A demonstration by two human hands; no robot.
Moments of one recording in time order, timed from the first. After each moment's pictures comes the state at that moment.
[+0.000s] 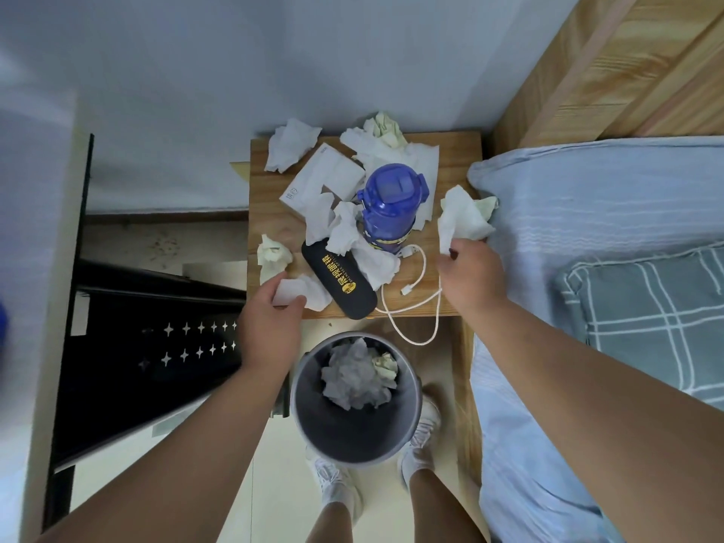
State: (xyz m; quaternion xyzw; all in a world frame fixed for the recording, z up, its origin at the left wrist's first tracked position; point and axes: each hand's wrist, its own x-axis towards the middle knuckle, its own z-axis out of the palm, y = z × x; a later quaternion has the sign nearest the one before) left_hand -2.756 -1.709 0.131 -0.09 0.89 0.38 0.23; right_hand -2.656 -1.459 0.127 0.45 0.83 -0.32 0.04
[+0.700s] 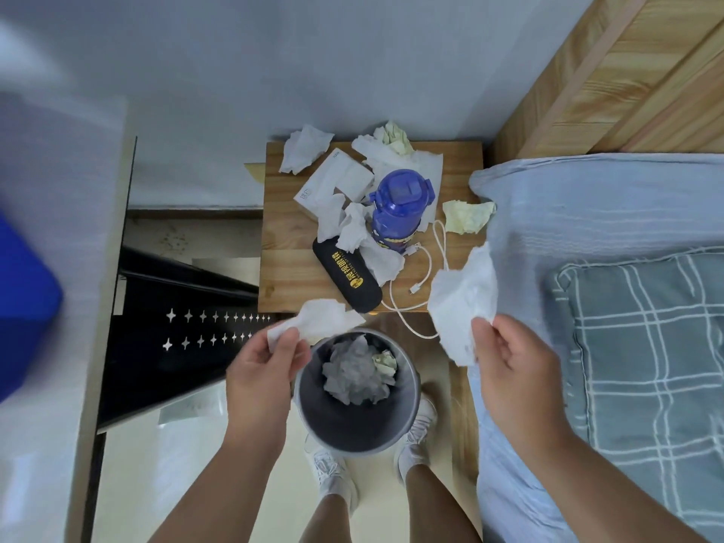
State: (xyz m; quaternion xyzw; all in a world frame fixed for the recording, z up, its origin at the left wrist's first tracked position) left_hand -2.689 -1.758 0.189 -0.24 0.72 0.60 0.26; right_hand -2.542 -1.527 0.216 0.38 0.82 -0.40 -0.13
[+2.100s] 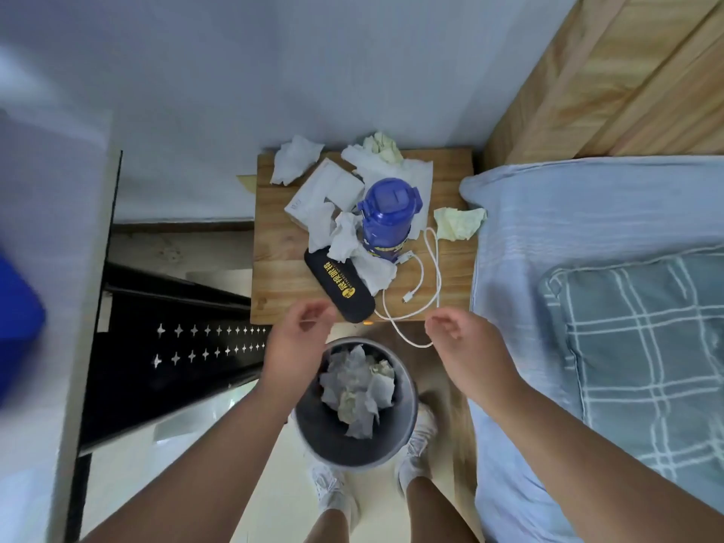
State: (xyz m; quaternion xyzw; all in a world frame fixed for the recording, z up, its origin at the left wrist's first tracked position) left_hand -2.723 -1.703 0.154 -0.06 0.81 0.49 0.33; right_hand -2.578 -1.511 0.178 0.43 0.78 -0.45 0.08
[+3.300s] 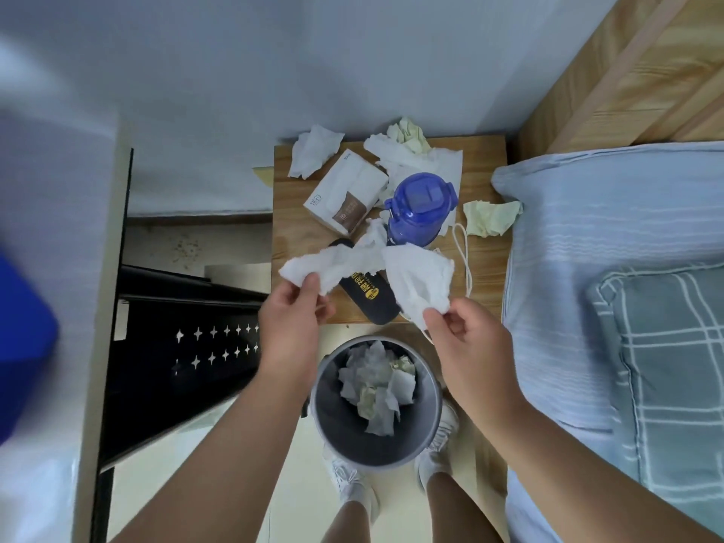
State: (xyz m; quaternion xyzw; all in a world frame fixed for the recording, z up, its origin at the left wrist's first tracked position) left_hand -2.760 -1.694 0.168 -0.24 0.71 0.61 0.26; right_hand -2.610 -1.547 0.175 0.39 0.78 -0.48 -0.09
